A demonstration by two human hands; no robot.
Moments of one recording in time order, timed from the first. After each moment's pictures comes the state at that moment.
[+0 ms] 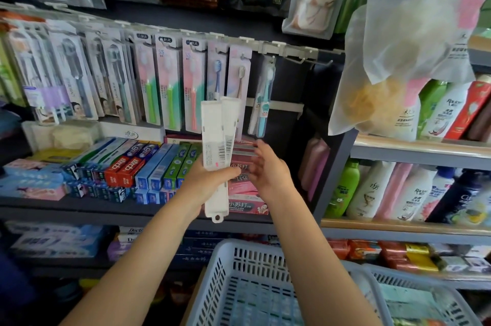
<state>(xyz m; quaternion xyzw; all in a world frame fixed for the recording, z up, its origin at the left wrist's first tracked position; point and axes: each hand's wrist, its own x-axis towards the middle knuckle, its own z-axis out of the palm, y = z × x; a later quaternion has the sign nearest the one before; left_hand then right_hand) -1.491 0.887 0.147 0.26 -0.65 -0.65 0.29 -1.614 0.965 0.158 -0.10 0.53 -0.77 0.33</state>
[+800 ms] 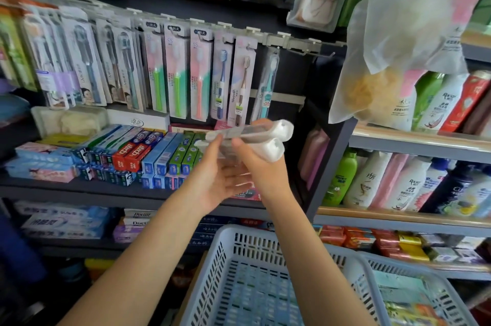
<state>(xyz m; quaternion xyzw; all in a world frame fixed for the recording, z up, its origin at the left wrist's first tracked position) -1.464 0.926 0.159 0.22 -0.47 -0.83 0.20 -1.554 1.005 0.166 -0.41 0.55 -0.71 0.14</state>
